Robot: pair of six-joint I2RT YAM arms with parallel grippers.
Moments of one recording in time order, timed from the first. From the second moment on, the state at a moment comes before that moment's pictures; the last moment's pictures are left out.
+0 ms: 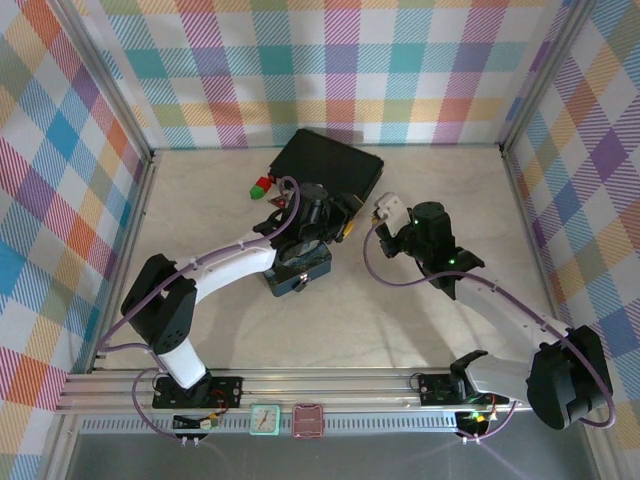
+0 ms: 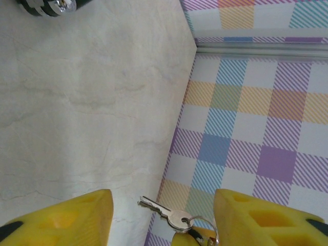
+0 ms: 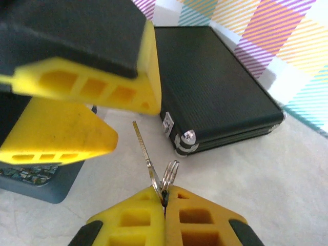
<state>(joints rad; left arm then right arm) -0.75 1.69 1.21 0.05 0.14 -1.48 0.49 1.17 0.76 -0.02 -0.12 -0.31</state>
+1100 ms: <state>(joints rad) -0.75 1.75 1.25 0.09 0.15 -1.48 0.49 1.20 0.74 0.01 -0.17 -0.27</state>
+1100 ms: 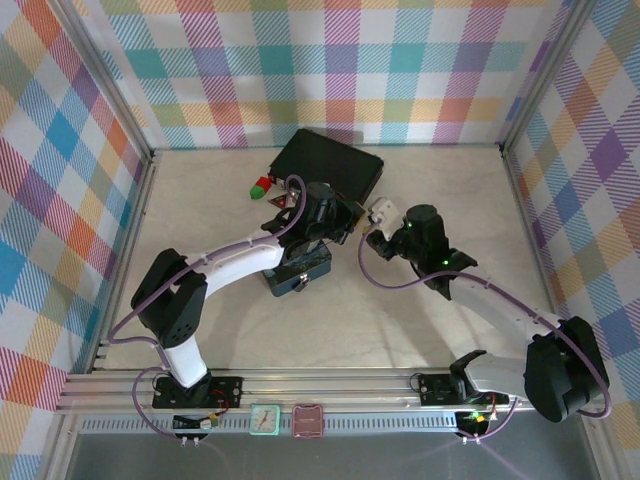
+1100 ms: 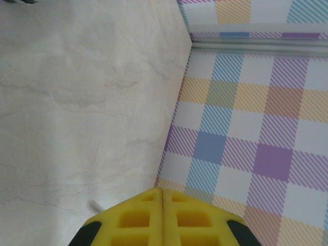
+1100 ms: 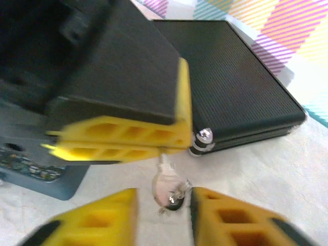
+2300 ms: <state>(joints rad) -0.68 1.67 1.10 0.61 0.41 -0.82 0.24 1.27 0.63 0.72 -0.84 0.83</state>
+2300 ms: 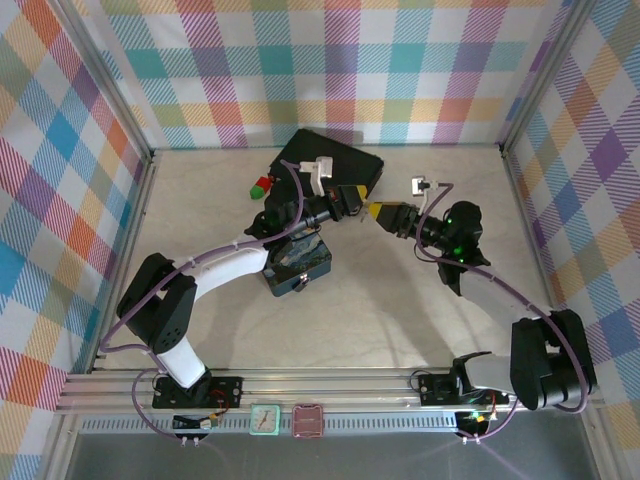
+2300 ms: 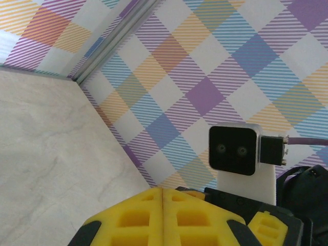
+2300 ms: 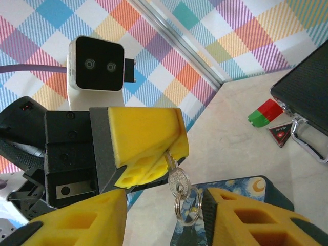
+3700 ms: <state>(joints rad) -0.72 1.67 1.05 0.78 0.35 -0.94 0.25 1.35 0.60 0.96 -0.86 0.94</state>
